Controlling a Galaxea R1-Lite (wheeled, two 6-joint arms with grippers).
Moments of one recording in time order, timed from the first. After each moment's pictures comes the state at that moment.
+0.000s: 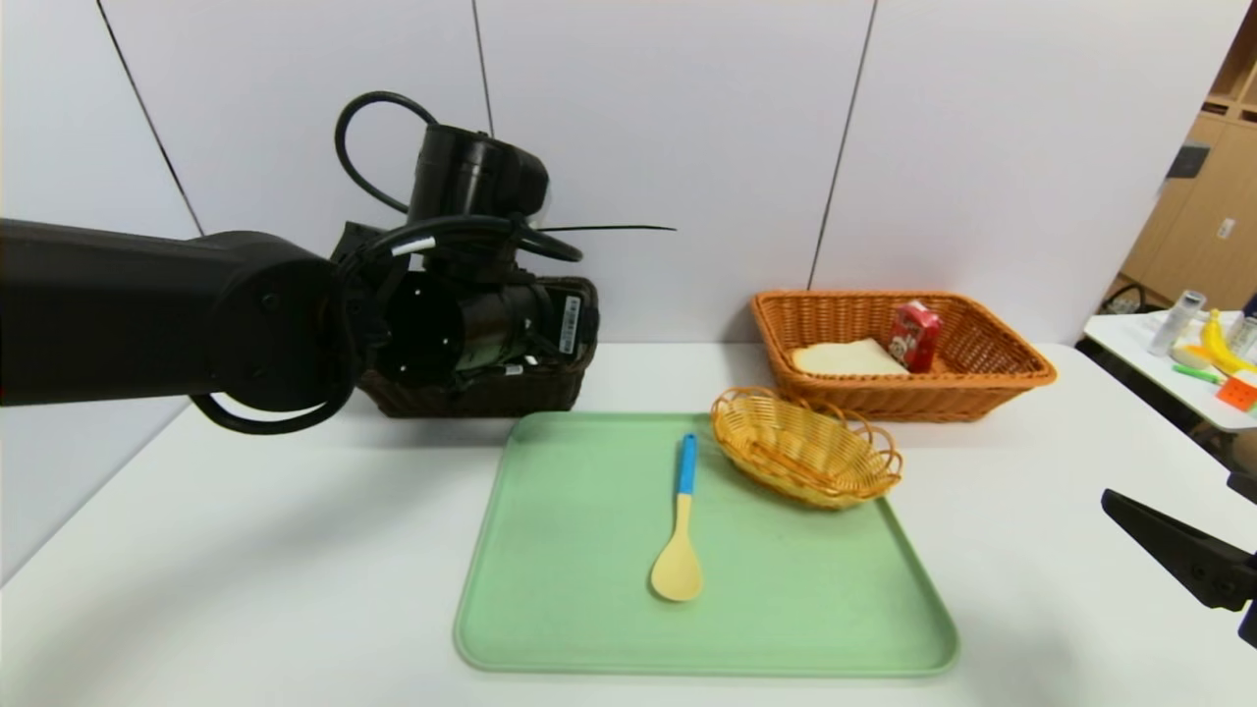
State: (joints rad) left arm -0.64 1.81 -1.39 -0.02 0.41 -0.16; right arm 0.15 0.88 -0.33 -0.33 -0.05 0.03
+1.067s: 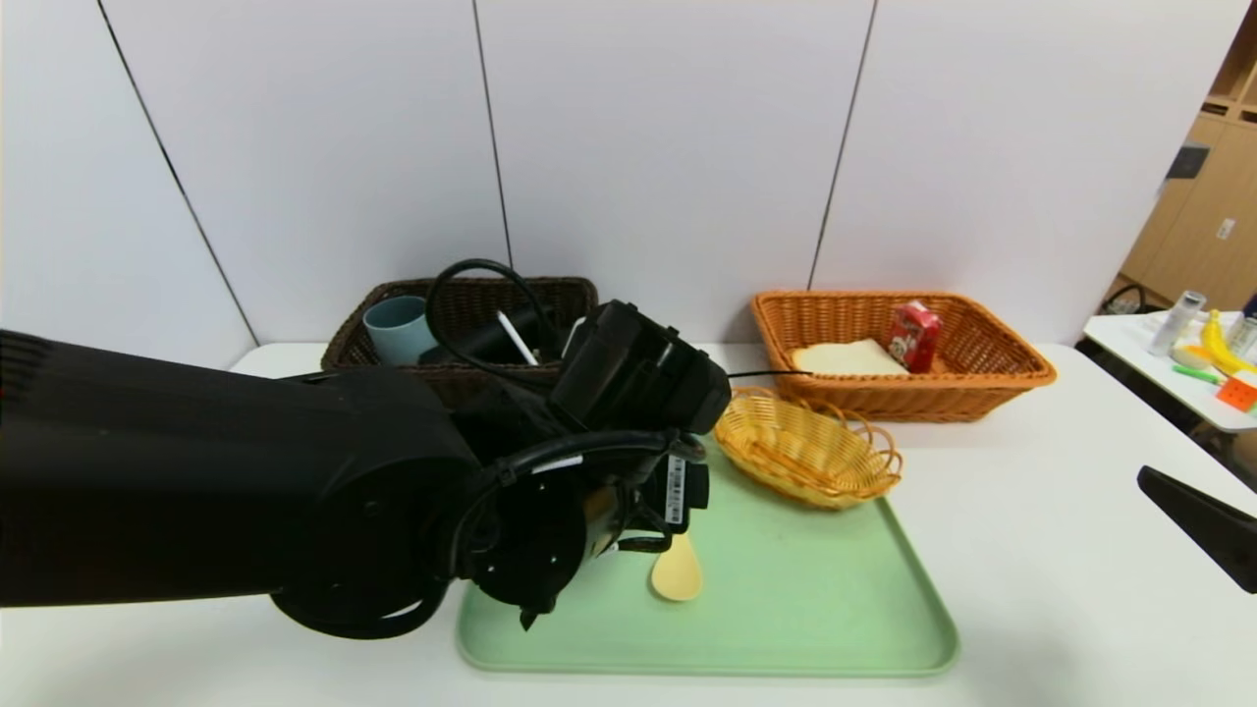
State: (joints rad) left arm -0.94 1.84 -1.25 0.10 0.47 -0.56; right arm 0.13 0.83 -0.34 -0.35 -0.05 0.03
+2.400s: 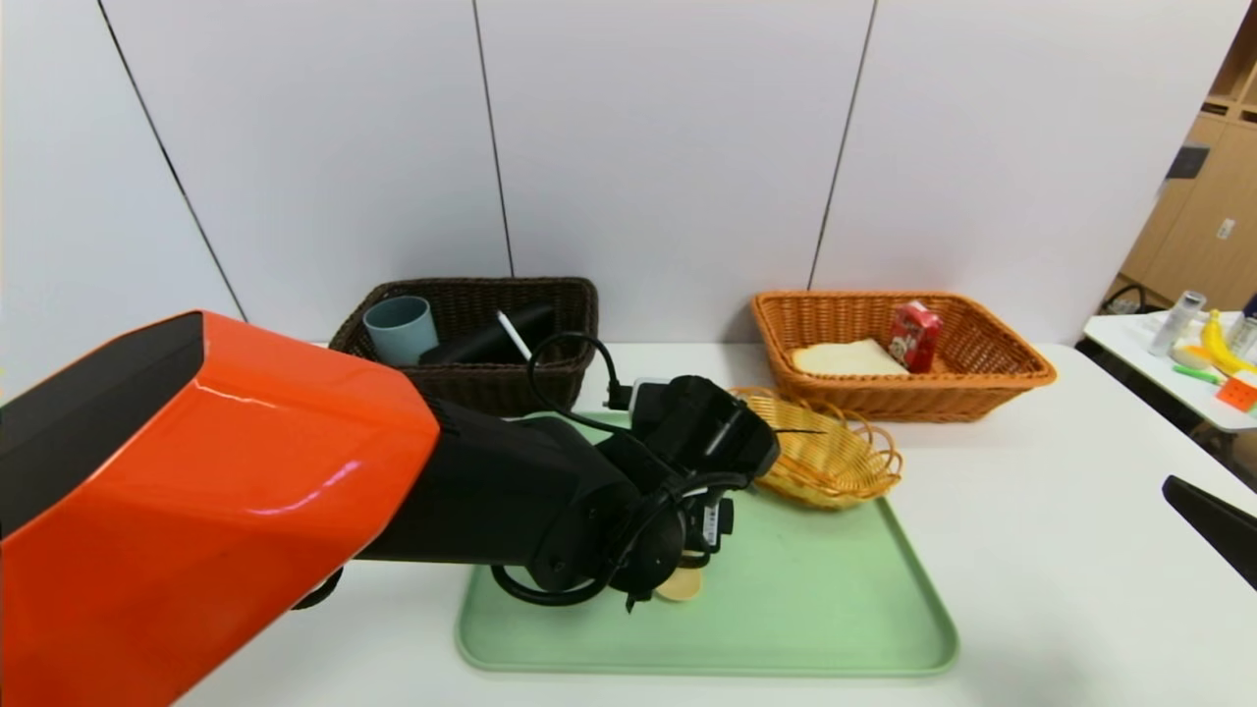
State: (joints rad) left arm -0.91 2.13 -1.39 0.08 0.46 -0.58; right arm 0.13 0.77 -0.33 -0.34 -0.05 0.03
